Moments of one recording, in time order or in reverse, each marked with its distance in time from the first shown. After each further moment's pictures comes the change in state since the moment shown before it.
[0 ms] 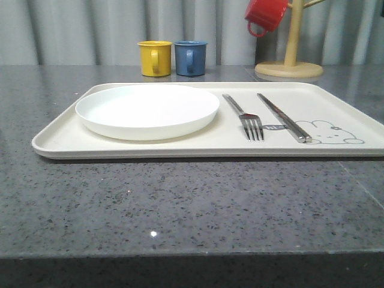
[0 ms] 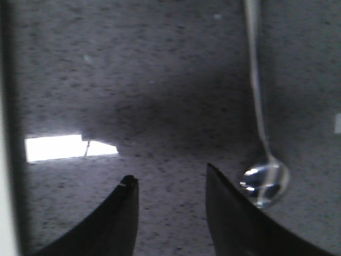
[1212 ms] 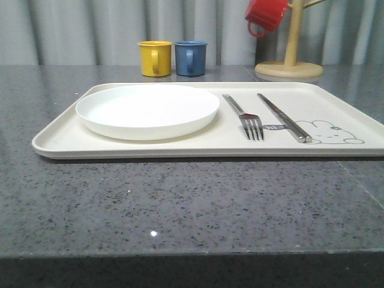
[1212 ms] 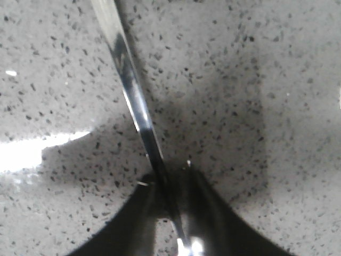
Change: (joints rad) left arm 0.000 0.000 0.000 0.000 0.000 0.000; right arm -0.163 0.173 0.000 0.014 -0.130 -0.063
